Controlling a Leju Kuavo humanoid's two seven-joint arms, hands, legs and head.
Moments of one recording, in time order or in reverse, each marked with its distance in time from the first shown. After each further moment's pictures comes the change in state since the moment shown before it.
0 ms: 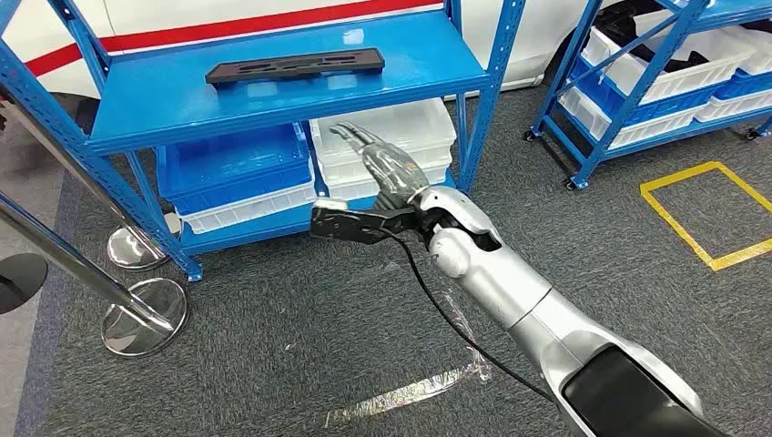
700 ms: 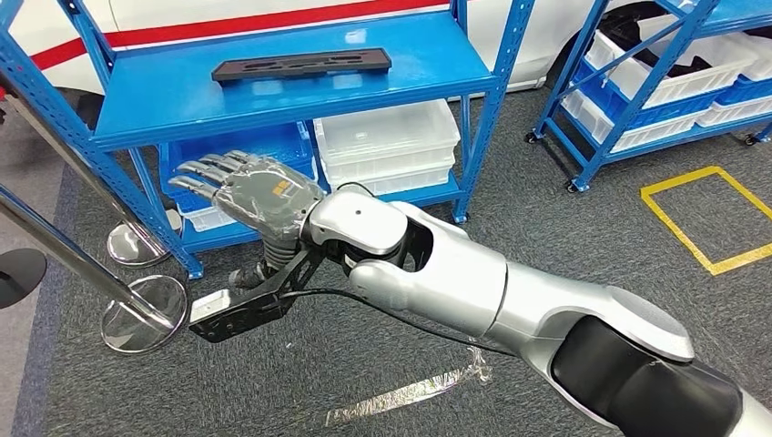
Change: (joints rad) left arm -0.015 0.014 -0.075 0.010 0.024 -0.066 -0.055; right arm -0.233 0.066 0.384 -0.197 0.031 0.125 0.148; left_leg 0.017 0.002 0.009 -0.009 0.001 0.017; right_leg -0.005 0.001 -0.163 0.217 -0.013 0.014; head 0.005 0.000
